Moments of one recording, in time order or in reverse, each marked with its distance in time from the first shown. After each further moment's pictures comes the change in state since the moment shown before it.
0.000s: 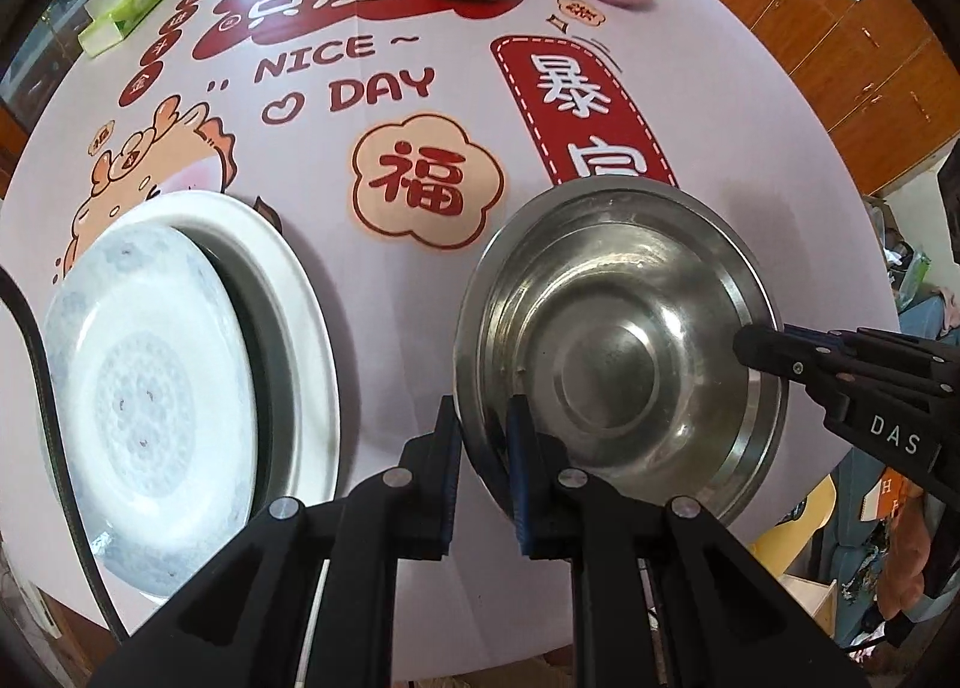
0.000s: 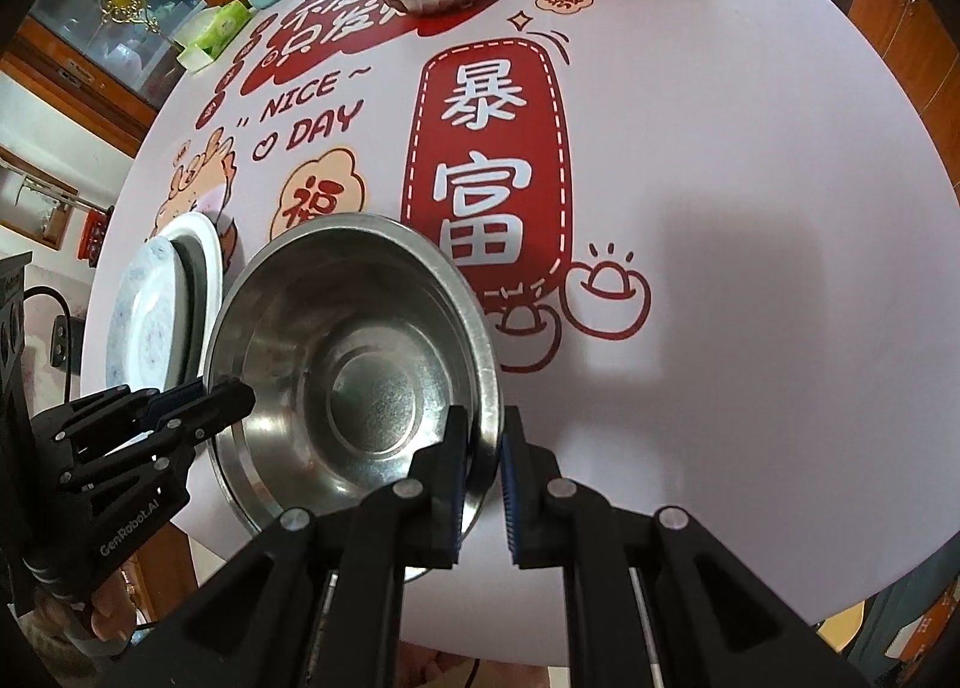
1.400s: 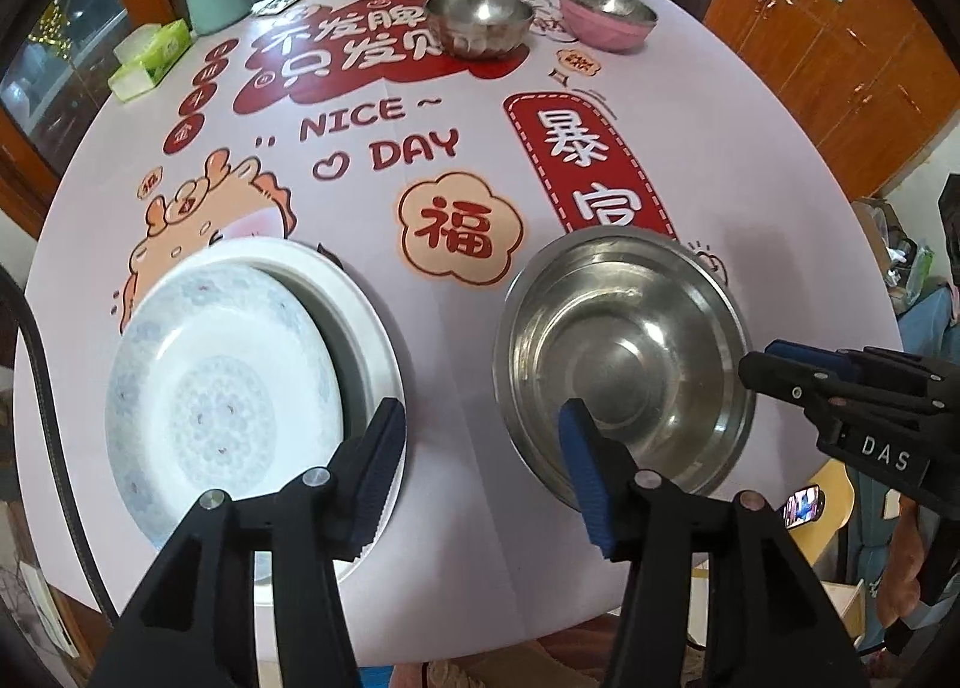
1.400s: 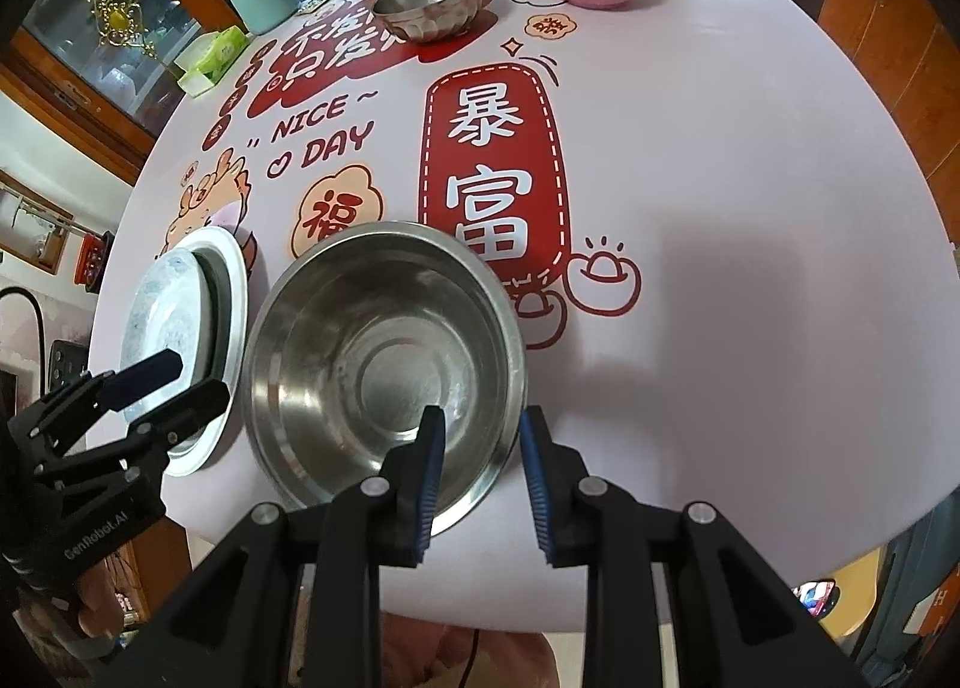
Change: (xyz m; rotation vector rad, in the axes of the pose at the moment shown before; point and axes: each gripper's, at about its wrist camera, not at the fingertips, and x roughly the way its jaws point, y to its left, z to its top) left arm -0.050 0.007 -0.013 0.049 -0.106 0.041; right arm -0.032 0.016 -0.023 0.048 -0.076 -0.021
